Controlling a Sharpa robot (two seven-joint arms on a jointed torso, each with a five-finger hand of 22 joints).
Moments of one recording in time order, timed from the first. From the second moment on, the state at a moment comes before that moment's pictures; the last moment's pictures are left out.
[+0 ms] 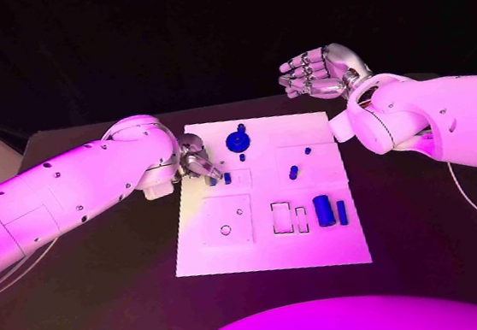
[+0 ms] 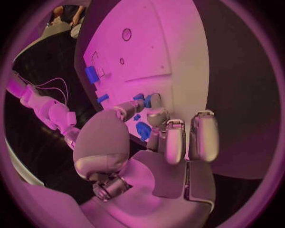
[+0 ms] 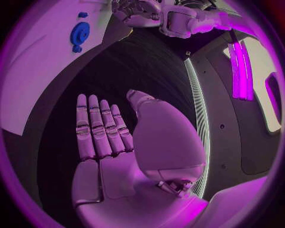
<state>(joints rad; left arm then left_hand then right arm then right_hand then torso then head) 1.28 -0.58 -0.09 1.29 -1.11 0.25 -0.52 0.98 -0.19 0.66 0.09 0.29 0.96 0.02 0.74 0.52 1.32 -0.04 1.18 0.82 1.46 -0.08 1.57 1.31 0.08 1.41 0.03 1.46 1.31 1.28 -0.78 -0.14 1.41 -0.44 -0.58 0.27 1.37 -0.15 0.35 0.23 0.24 0.79 0.20 0.17 0.26 0.93 0.21 0.10 0.06 0.96 0.17 0.12 0.23 0.17 0.90 0.27 0.07 0.17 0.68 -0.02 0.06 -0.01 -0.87</state>
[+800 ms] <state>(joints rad) 1.28 -0.59 -0.09 1.29 -1.11 0.25 -0.52 1.07 -0.18 0.74 0.09 0.32 0.94 0.05 0.74 0.51 1.32 -0.04 1.16 0.81 1.47 -0.08 1.57 1.31 0.08 1.41 0.03 1.46 1.31 1.28 -0.78 -0.14 1.41 -0.44 -0.58 0.27 1.37 -0.15 0.35 0.23 0.24 0.79 0.20 0.17 0.26 0.94 0.21 0.09 0.06 0.96 0.17 0.12 0.23 0.17 0.90 0.28 0.07 0.16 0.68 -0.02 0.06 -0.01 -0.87</state>
